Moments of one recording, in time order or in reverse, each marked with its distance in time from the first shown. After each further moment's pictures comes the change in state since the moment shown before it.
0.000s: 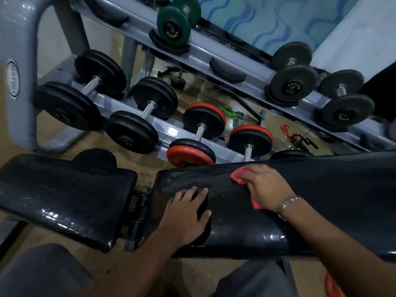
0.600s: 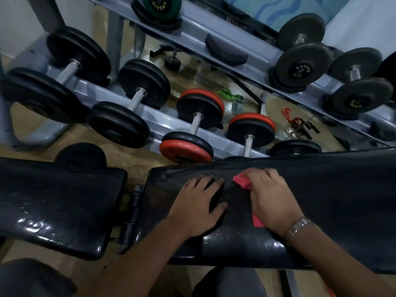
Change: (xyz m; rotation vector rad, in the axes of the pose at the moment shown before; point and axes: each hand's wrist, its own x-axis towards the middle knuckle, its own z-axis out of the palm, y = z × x) left_hand 0.056 0.021 -0.001 -0.006 0.085 0.224; right_hand -0.016 -0.018 0.009 -0.082 0.114 0.122
